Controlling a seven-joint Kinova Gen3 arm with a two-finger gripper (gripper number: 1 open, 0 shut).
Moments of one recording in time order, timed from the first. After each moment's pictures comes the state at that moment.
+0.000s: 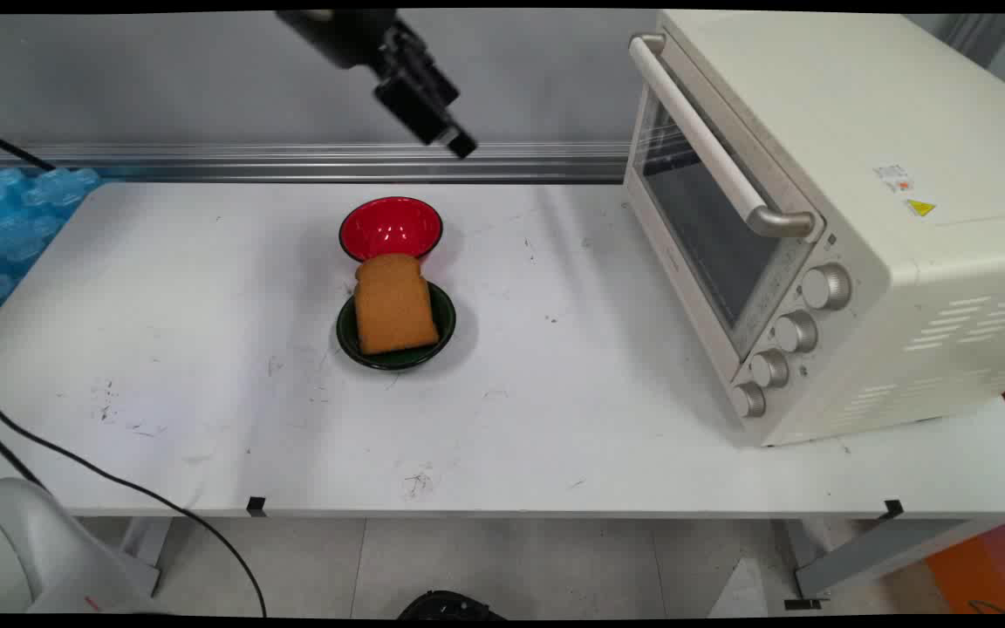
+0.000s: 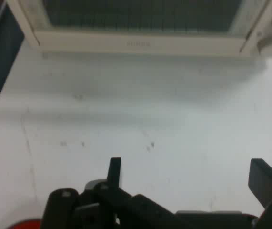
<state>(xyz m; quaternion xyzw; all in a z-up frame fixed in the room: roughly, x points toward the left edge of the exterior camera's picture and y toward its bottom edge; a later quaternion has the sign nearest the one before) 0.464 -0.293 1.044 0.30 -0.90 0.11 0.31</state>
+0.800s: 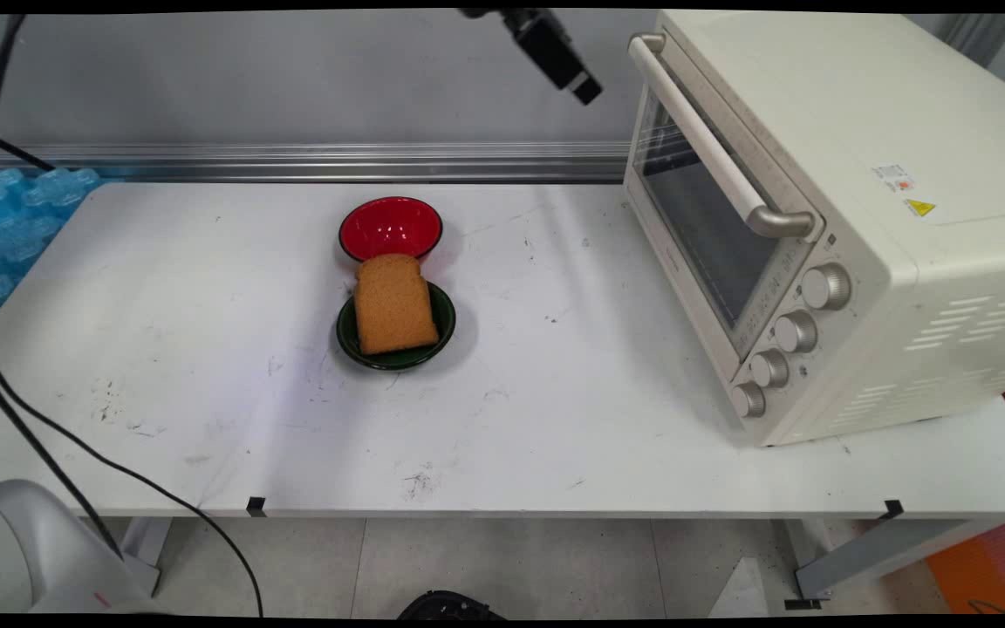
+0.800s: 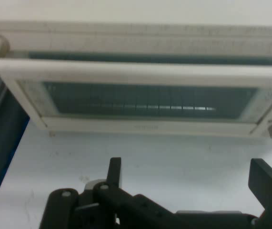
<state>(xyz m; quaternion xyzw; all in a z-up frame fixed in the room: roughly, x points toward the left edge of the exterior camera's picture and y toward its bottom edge) 0.387 -0.355 1.063 0.29 -0.88 0.13 0.35</state>
